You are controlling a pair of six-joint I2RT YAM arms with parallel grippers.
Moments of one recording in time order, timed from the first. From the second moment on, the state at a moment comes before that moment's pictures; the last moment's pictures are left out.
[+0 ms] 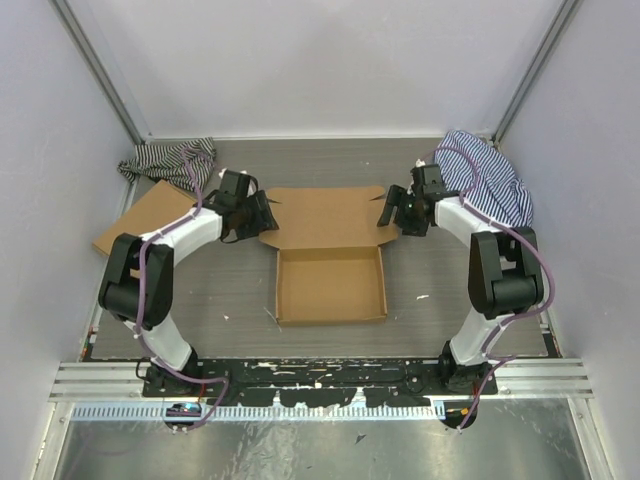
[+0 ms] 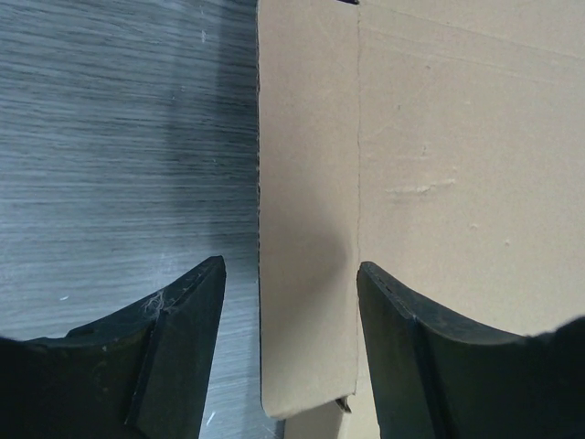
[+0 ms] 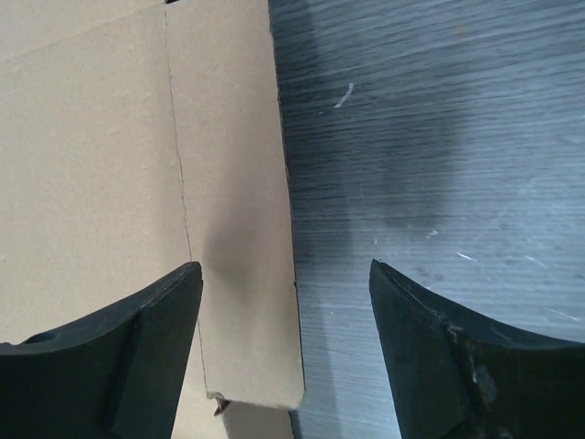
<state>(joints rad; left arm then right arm) -0.34 1.70 1.09 -0.28 0.08 -0.61 0.14 1.72 1.12 -0.38 -0.16 0.42</state>
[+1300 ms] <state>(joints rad) -0.30 1.96 1.42 -0.34 0.14 -0.56 0.14 1.94 1.37 -0.33 -0.36 0.38</state>
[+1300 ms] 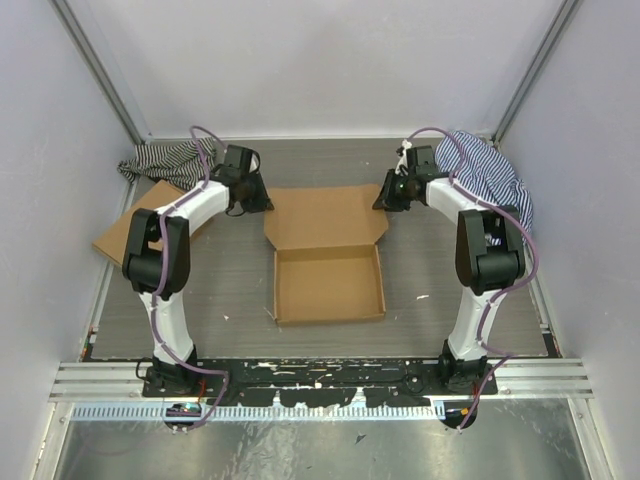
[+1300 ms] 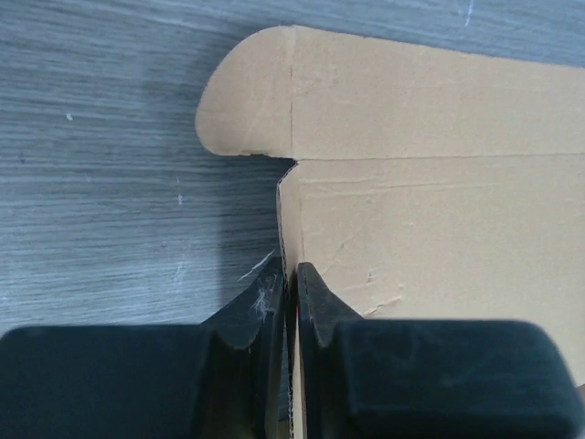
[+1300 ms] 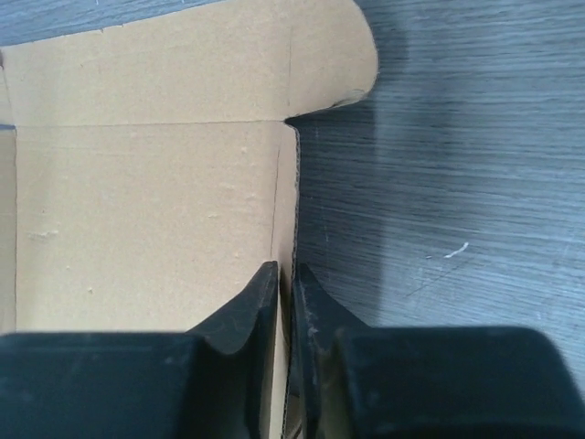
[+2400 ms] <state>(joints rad) -0.41 1.39 0.67 0.44 0.01 -0.31 0.27 1.43 1.19 -0.42 -0.03 0.32</state>
